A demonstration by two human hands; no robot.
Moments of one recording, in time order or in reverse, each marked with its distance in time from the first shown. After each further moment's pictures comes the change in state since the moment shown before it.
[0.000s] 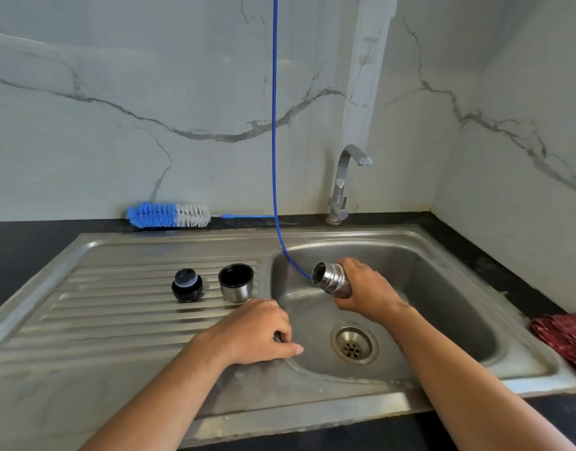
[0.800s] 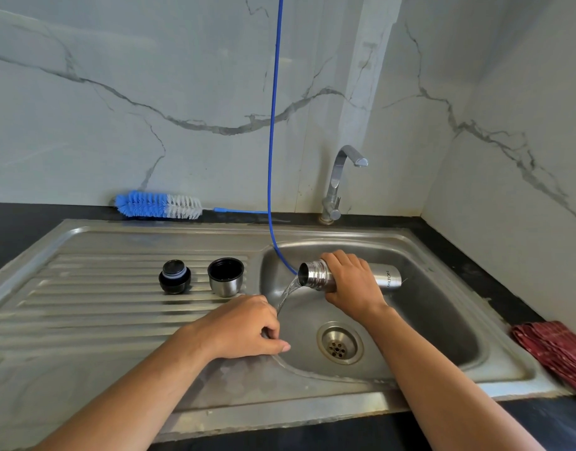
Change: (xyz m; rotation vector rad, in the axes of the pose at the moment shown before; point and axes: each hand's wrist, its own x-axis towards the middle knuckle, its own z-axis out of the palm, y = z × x) left_hand -0.001 -0.005 0.003 -0.043 0.015 -0.001; right_hand 0.004 -0.007 0.006 -0.206 0.164 -0.100
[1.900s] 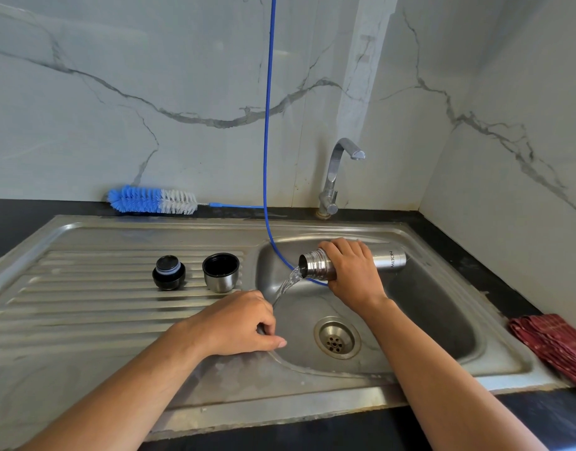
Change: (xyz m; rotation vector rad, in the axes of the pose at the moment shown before) left_hand 0.001 -0.003 0.004 -0.009 0.001 0.013; right_hand 0.003 0.004 -0.001 -0.056 0.132 0.000
